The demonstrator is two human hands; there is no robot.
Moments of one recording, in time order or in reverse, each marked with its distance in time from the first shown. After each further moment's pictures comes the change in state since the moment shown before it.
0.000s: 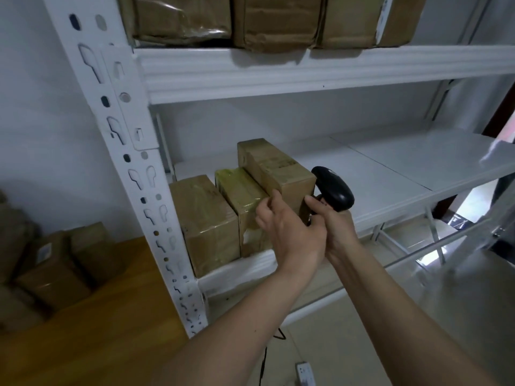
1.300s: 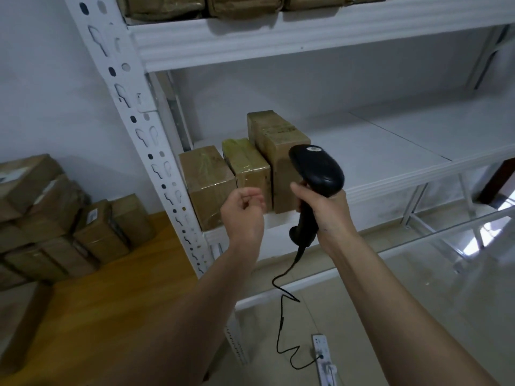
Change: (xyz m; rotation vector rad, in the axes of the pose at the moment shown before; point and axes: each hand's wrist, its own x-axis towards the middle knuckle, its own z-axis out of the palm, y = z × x) left_hand -0.031 -0.043 -0.039 -0.346 0.233 -0.152; right_hand -0.075 -0.013 -0.017 -0.225 -0.135 -0.030
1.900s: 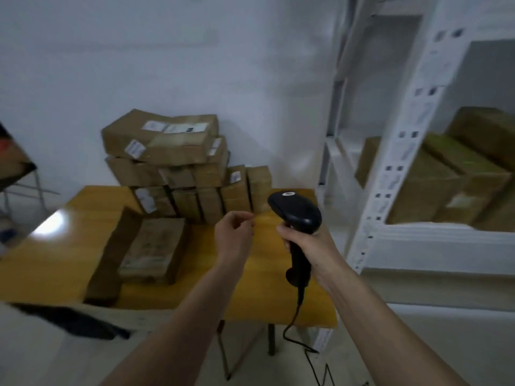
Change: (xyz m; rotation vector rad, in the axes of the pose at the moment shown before) left_hand 0.067 -0.047 -0.357 0.131 0.277 -0.145; right_hand -0.114 0.128 0.296 -0.204 -0.512 0.294
